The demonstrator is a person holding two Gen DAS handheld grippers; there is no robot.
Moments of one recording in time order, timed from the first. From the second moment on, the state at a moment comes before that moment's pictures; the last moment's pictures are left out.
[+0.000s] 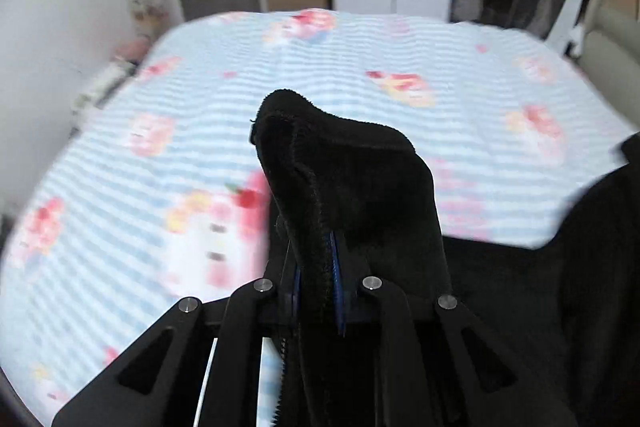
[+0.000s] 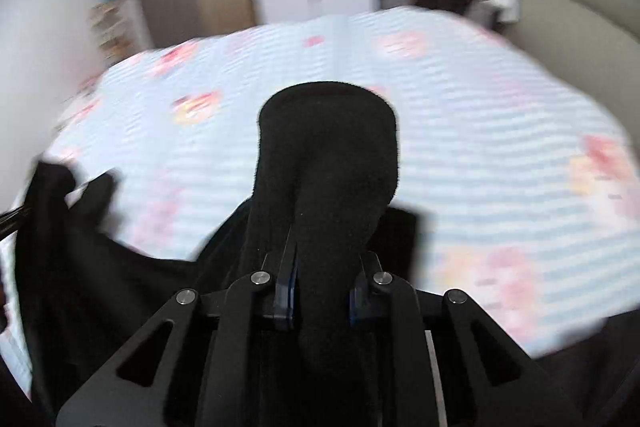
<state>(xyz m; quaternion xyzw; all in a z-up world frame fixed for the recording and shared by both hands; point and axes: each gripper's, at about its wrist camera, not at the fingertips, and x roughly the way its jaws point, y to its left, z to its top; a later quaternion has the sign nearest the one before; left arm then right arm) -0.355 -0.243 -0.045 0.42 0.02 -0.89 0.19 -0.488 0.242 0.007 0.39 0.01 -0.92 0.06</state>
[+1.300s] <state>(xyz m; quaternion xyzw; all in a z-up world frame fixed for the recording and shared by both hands) -0.276 0.049 -0.065 0.48 0.14 -0.83 -0.26 -0.232 0.348 0.008 0.47 -0.10 -0.86 0.14</state>
